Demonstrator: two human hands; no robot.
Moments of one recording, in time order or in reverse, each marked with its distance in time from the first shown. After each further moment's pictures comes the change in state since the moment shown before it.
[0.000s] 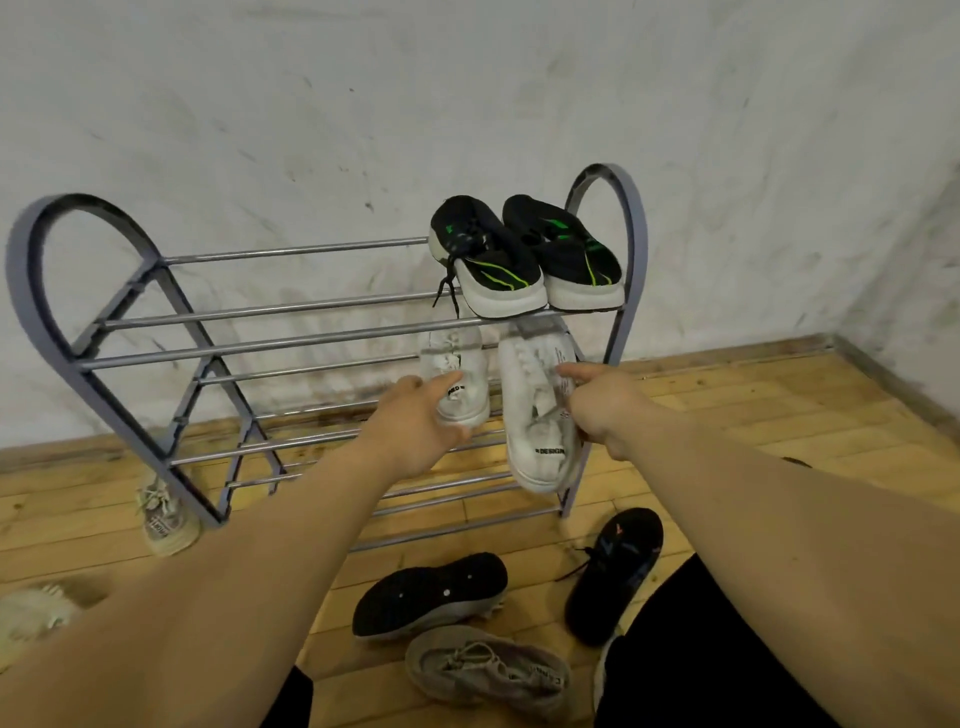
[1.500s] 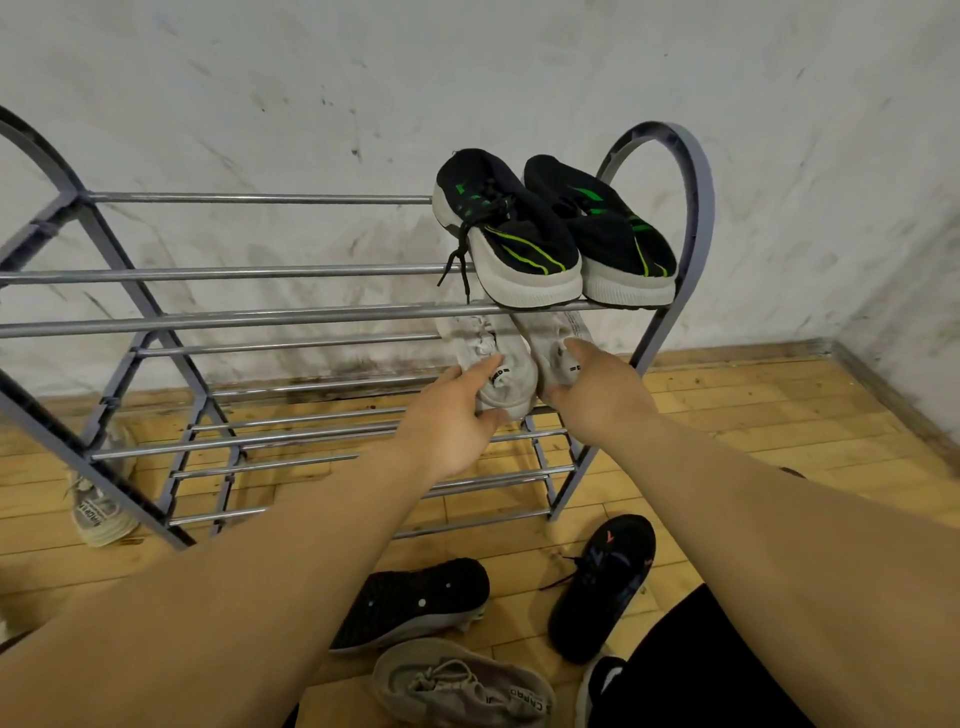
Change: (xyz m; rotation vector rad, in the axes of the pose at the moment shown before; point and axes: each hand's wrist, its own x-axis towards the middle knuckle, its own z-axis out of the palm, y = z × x) left_hand 0.066 0.001 0.055 -0.197 0.041 0.108; right_hand 0.046 -0.002 0.018 -0.712 0.102 -0.263
